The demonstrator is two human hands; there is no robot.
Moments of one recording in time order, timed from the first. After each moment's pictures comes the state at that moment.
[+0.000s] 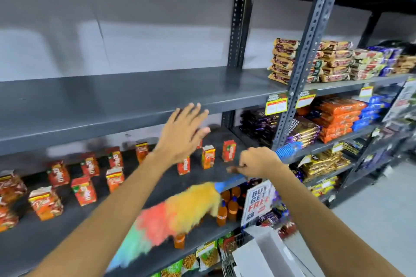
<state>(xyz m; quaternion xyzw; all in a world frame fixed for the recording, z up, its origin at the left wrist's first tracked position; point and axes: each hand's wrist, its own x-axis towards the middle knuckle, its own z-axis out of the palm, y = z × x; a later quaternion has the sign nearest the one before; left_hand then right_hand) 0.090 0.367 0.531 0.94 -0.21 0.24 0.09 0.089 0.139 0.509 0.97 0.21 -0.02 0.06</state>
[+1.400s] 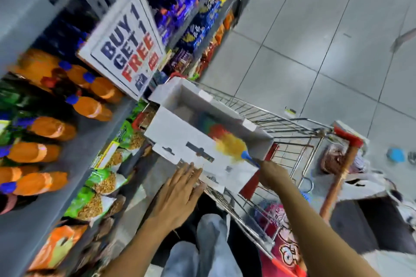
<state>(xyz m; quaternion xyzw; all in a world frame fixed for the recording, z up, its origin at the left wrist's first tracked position) -0.004 0.120 0.027 0.85 -0.33 -0.37 0.16 -0.098 -0.130 0.013 0.84 -0.32 -0.40 -0.16</state>
